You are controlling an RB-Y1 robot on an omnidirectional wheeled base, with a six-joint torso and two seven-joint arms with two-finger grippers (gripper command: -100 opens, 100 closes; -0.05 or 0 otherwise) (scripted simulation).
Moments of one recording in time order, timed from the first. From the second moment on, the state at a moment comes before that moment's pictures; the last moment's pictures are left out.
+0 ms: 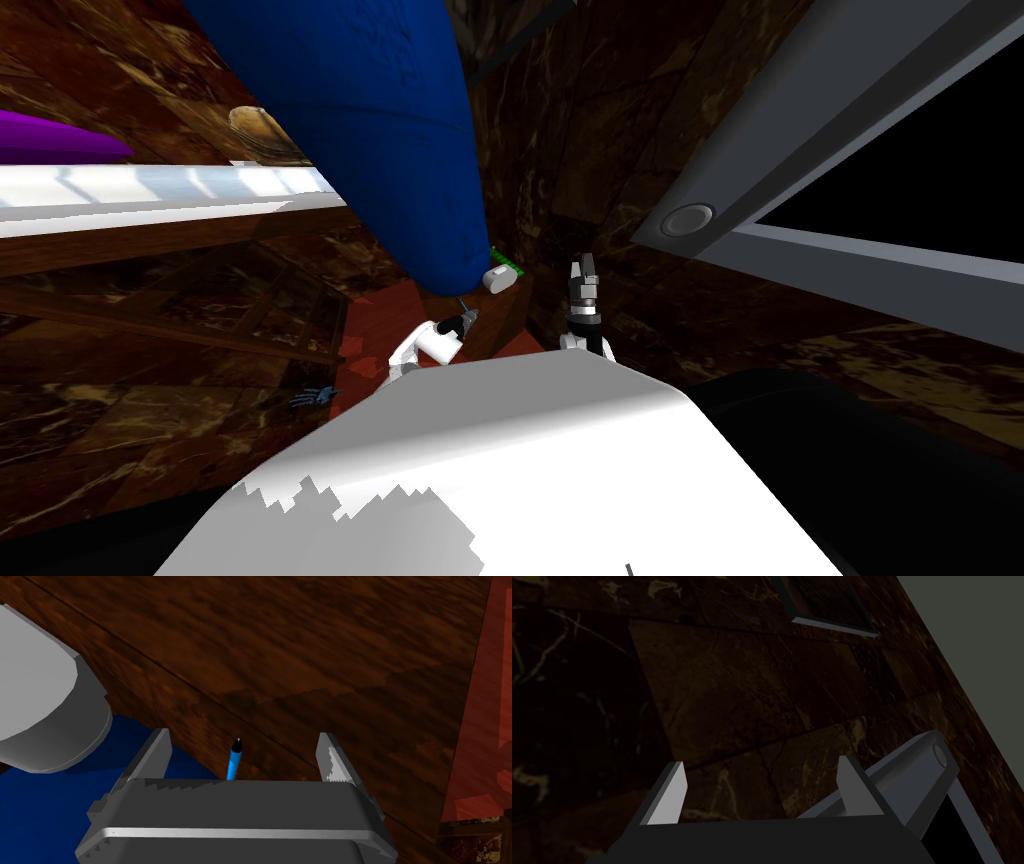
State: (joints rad) left arm 0.04 0.52 -0.53 -2.19 0.05 1.24 -0.01; right arm 0.49 0.03 0.03 -2.21 0.11 -0.55 0.13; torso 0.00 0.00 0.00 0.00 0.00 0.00
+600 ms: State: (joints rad) left arm 0.04 0.50 -0.52 -2.12 0.04 1.20 -0.02; right arm 0.49 0.03 0.03 -2.21 0.11 -0.55 0.13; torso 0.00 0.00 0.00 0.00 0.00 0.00
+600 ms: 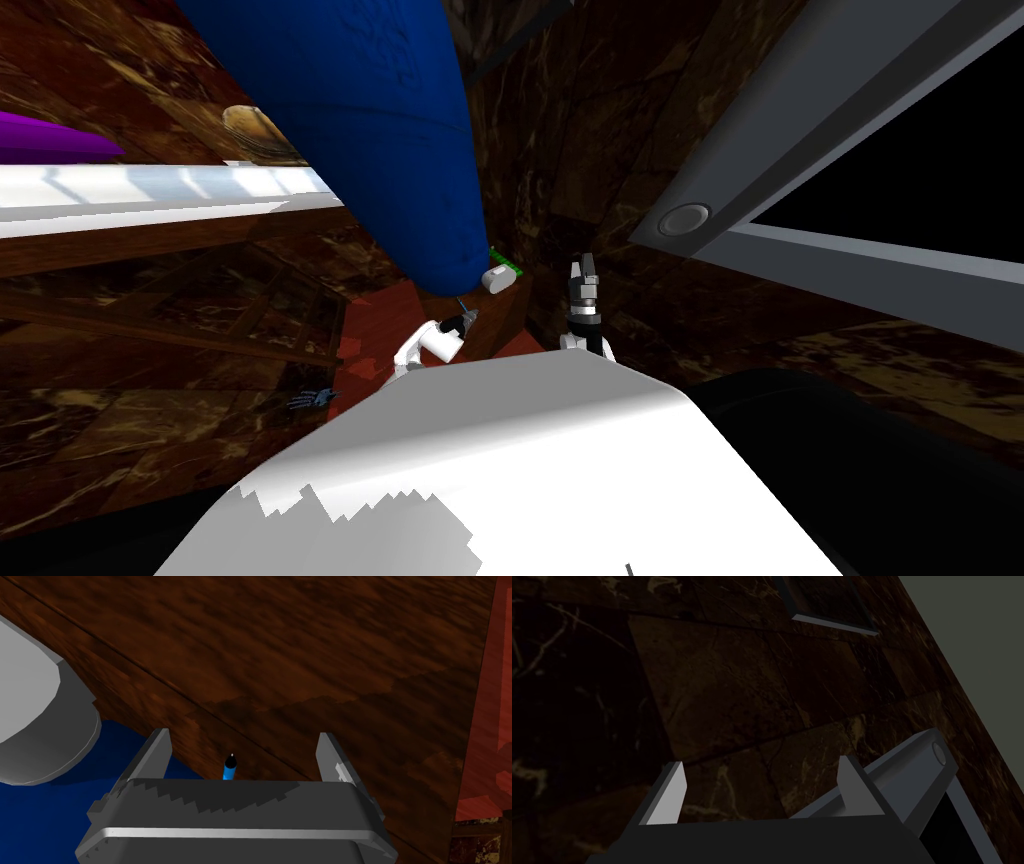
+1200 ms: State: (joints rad) left arm 0.03 0.50 -0.52 -2.12 0.04 1.19 -0.02; right arm 0.49 0.03 0.03 -2.21 0.11 -0.55 0.13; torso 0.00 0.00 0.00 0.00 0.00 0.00
